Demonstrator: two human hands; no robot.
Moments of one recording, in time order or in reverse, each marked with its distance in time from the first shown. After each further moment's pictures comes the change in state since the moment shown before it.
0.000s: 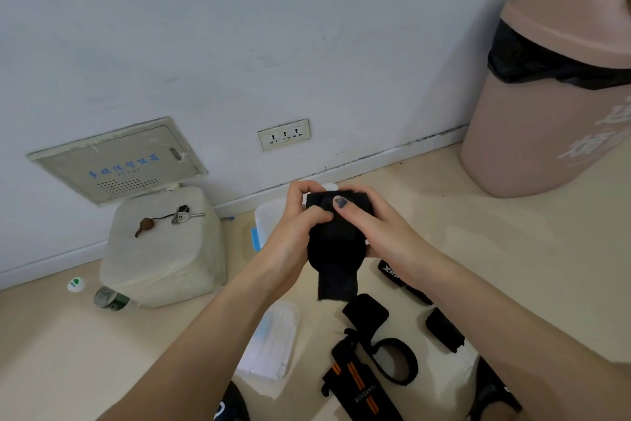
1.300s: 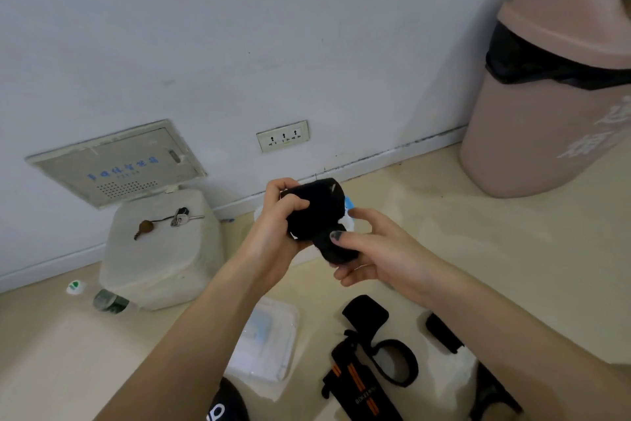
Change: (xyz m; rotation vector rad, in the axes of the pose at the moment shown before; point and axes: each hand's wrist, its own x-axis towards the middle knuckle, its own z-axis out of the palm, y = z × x) left_hand 0.010 0.001 -0.021 -0.146 0.080 0.004; right_hand -0.019 -0.001 -0.001 0.095 -0.082 0.246
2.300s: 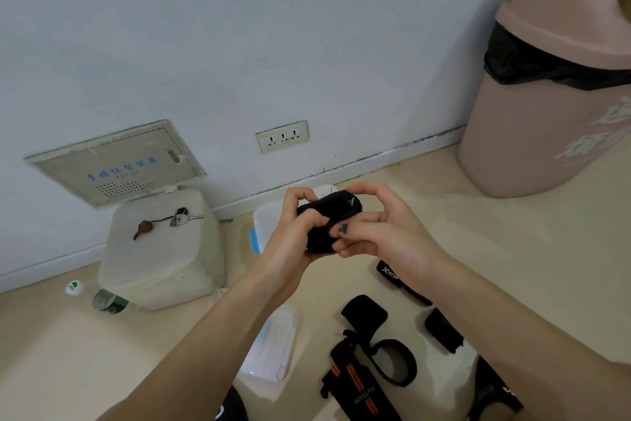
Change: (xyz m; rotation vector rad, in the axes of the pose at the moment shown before) left_hand -0.015 -0.009 0.021 0.152 -0.068 -0.005; right_hand -0.002 -0.010 -0.007 0.112 0.005 -0.232
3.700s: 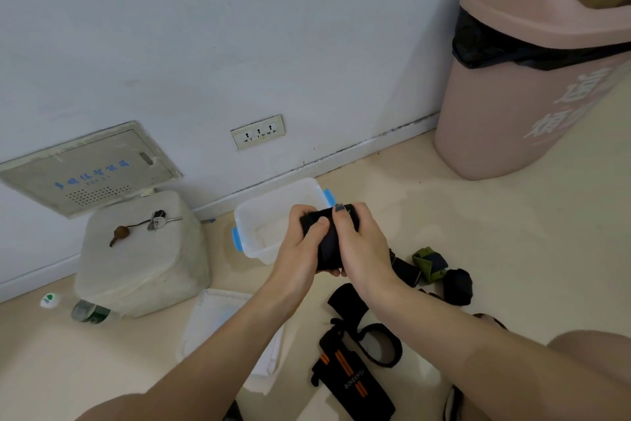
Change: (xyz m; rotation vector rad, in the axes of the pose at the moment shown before) left_hand -0.009 -0.040 0.036 0.170 0.083 -0.001; right_hand -0.005 0.049 0.015 -0.226 0.471 0.021
